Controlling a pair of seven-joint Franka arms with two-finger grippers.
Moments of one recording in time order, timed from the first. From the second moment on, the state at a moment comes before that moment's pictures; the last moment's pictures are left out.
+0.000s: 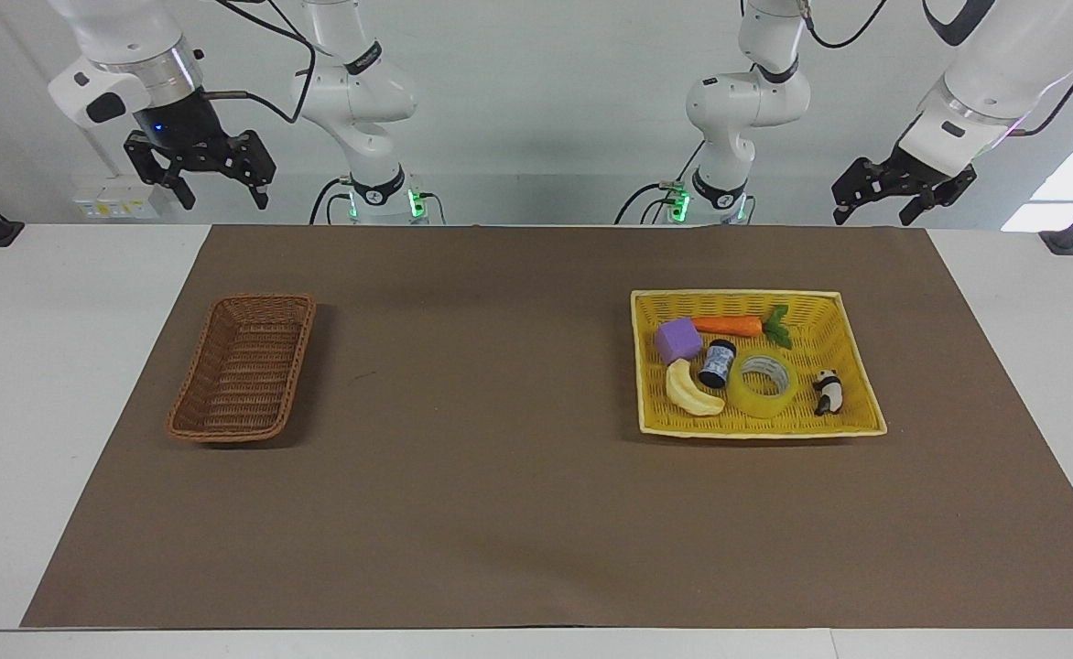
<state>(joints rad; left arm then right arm) 0.06 -0.03 -0.10 -1.53 -0.02 1.37 0.01 0.01 -0.09 -0.07 -1.57 -0.02 1.46 -0.06</state>
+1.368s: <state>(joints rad) 0.07 -0.05 -0.10 -1.82 -0.02 1.68 0.01 0.01 -0.09 -0.07 -1.57 -0.02 1.46 -0.06</state>
